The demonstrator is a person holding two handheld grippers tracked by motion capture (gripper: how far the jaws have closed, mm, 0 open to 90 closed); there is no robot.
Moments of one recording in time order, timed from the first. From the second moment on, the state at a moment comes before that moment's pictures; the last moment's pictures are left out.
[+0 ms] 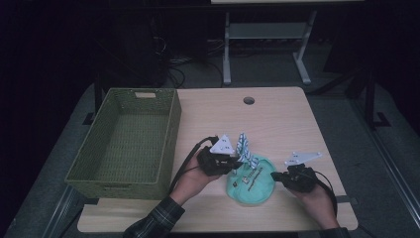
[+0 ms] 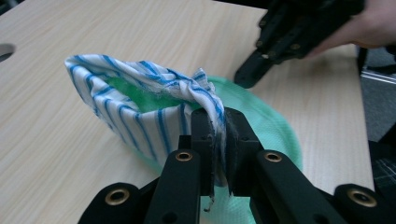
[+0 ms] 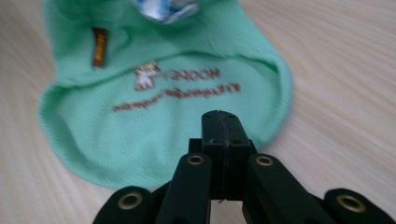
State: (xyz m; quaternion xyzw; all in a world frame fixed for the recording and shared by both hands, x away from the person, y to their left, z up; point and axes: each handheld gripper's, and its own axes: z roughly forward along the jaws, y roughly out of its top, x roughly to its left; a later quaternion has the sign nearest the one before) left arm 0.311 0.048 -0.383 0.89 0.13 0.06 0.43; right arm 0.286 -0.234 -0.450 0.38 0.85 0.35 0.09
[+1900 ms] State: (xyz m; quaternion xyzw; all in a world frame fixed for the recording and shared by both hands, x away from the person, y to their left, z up) left arm 0.334 -0.011 -0.425 0.90 0.13 -0.03 0.42; right arm 0.290 -0.258 -0.453 0.40 0.84 0.34 0.10
